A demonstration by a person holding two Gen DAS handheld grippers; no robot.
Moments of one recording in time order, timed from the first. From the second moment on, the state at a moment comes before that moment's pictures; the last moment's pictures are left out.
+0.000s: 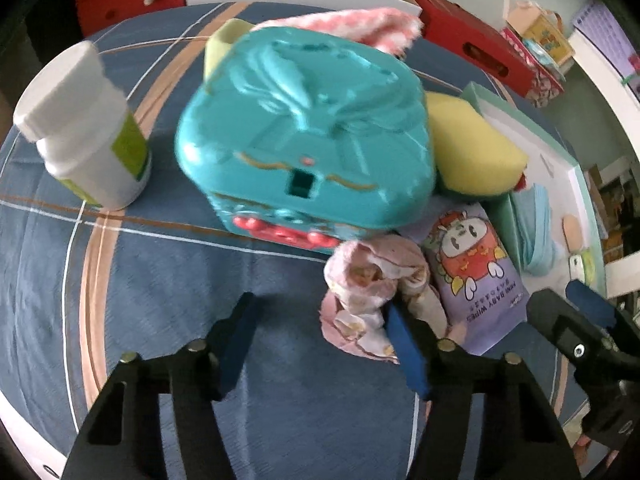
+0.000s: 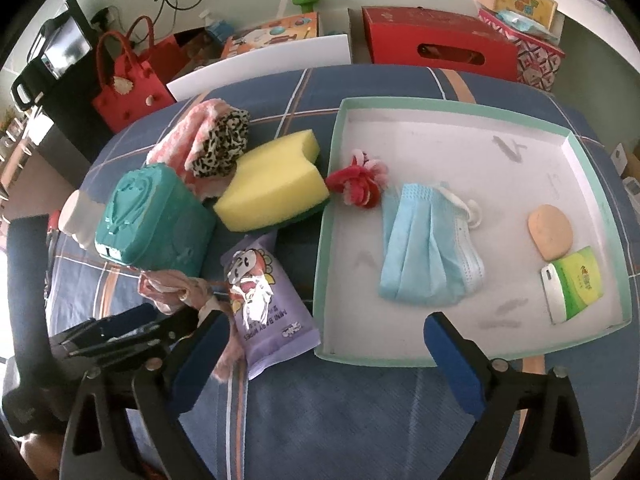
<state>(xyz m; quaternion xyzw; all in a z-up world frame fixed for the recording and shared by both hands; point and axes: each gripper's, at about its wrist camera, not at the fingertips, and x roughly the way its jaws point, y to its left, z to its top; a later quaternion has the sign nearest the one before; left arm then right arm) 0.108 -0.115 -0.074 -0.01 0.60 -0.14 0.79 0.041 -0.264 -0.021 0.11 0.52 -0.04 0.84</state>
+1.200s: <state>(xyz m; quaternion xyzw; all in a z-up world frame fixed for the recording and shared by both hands) 0.111 -0.104 -0.084 -0.06 0.60 -0.11 0.79 0.054 -0.202 -0.024 -0.02 0.50 0.04 0.87</state>
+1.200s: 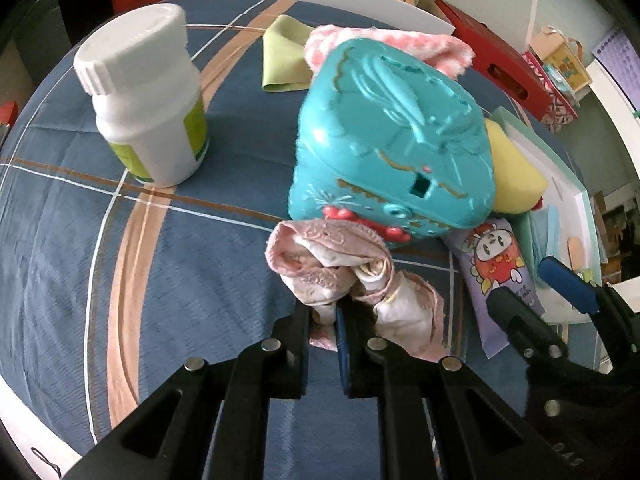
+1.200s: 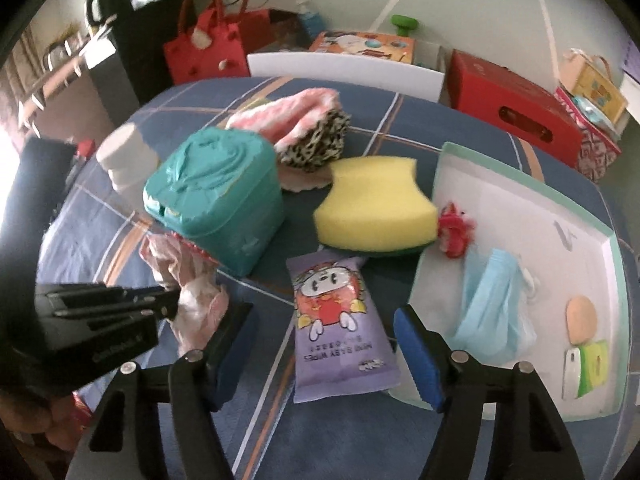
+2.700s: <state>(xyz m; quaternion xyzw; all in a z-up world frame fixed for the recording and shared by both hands) 0.107 -0.079 -0.084 -0.06 0.61 -0.11 0.78 0.083 -0.209 -0.067 0.03 0.55 0.04 0.84</state>
